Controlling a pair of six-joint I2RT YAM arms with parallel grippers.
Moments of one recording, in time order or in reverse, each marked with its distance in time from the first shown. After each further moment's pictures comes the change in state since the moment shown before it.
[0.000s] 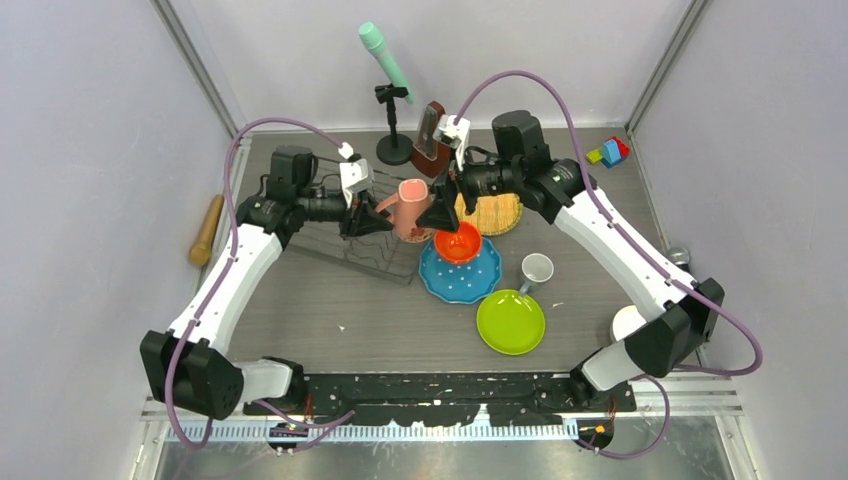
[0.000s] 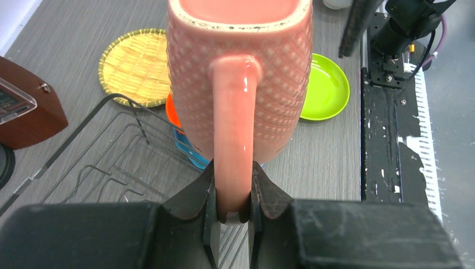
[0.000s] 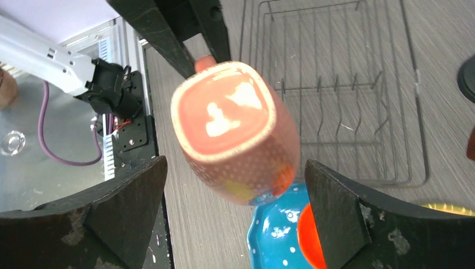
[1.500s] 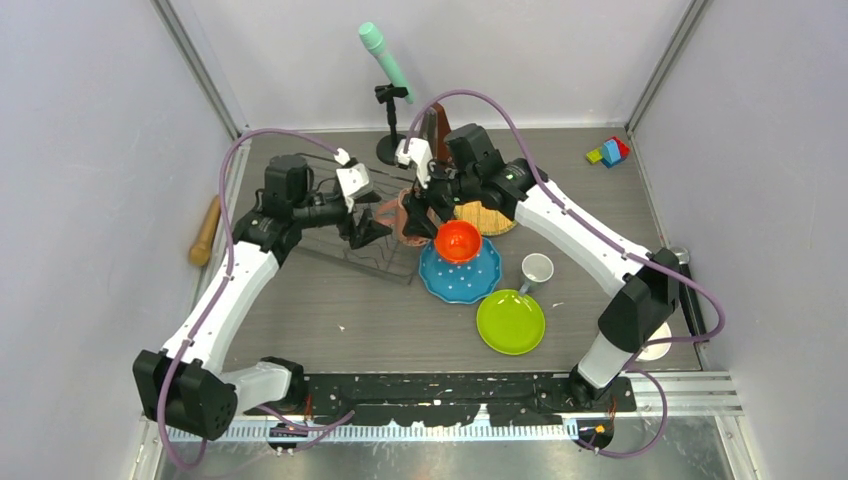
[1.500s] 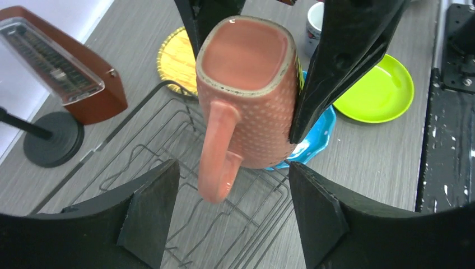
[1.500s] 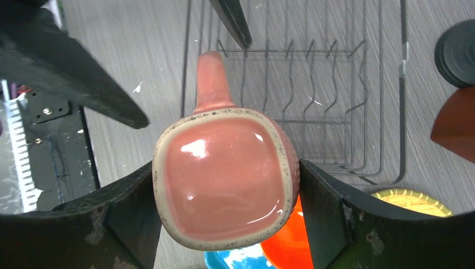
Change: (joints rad) left arm -0.018 -0.076 -0.087 0.123 -0.166 0.001; right arm 0.120 0.182 0.097 -0.107 0.216 -0.230
